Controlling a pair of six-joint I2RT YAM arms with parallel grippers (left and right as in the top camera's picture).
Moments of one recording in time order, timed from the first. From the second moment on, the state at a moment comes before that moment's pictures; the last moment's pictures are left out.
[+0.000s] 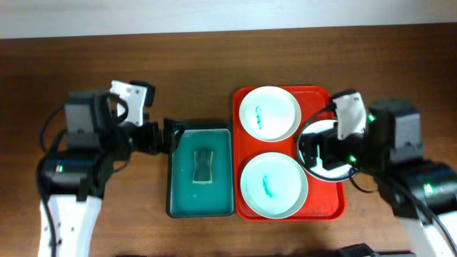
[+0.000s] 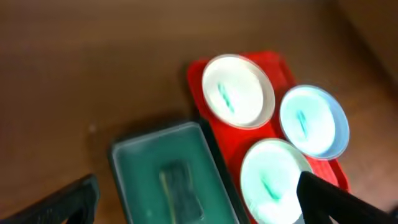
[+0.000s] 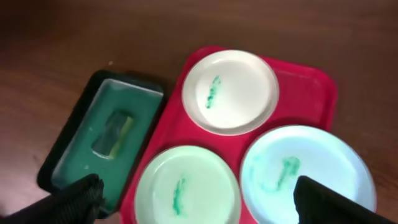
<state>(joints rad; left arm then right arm) -0.06 1.14 1.24 -0.88 0.46 -0.01 0.18 1.03 1.26 -1.03 -0.26 0.01</state>
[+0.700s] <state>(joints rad) -0.48 1.44 0.85 -0.72 0.09 -0.41 0.22 1.15 0.84 -0.99 -0.30 0.29</state>
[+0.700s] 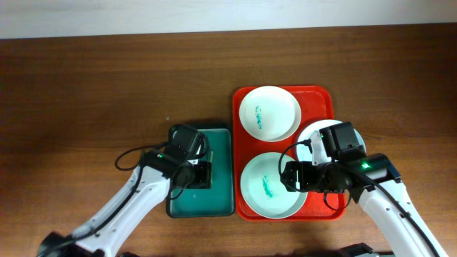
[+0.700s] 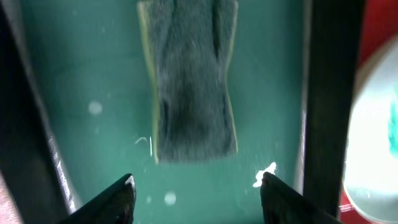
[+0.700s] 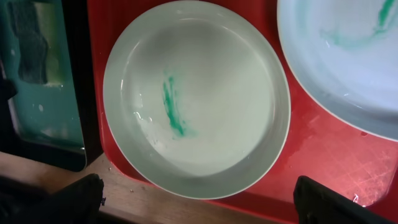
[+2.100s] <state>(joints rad) -0.47 2.03 1.57 -1.23 0.03 -0.31 0.22 1.15 0.84 -0.97 -0.30 0.29</state>
